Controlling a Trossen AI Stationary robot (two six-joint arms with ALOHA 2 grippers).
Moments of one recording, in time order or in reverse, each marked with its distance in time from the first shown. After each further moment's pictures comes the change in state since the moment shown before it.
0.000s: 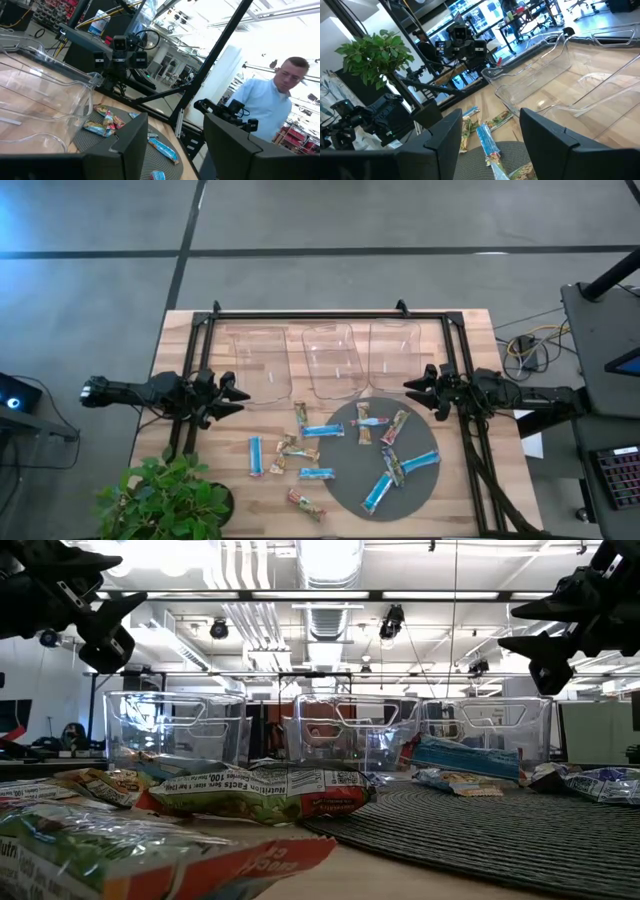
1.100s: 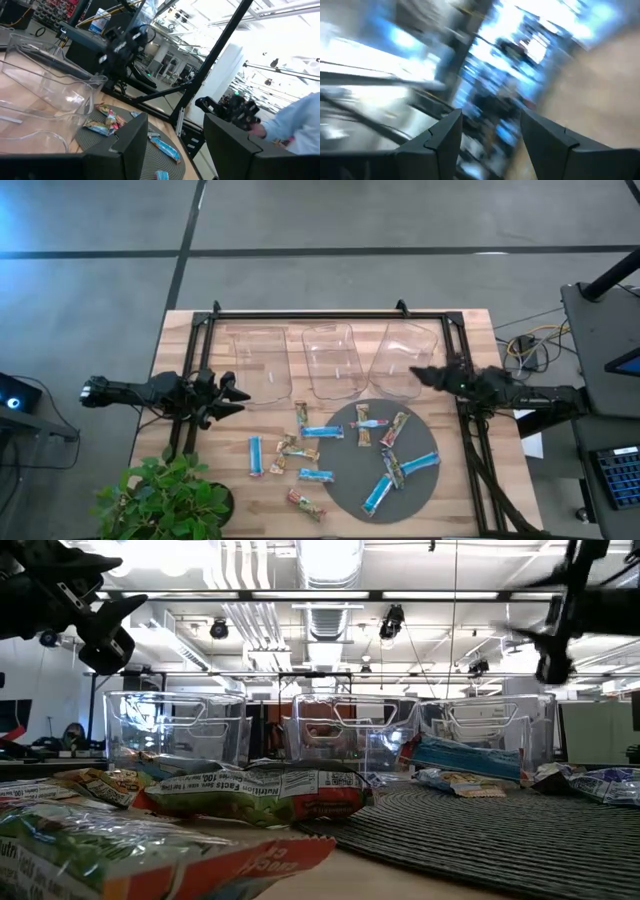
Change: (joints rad) left arm 0.000 0.000 0.000 -0.008 0.000 0.000; right arm 0.000 0.039 -0.001 0.322 0.223 0.517
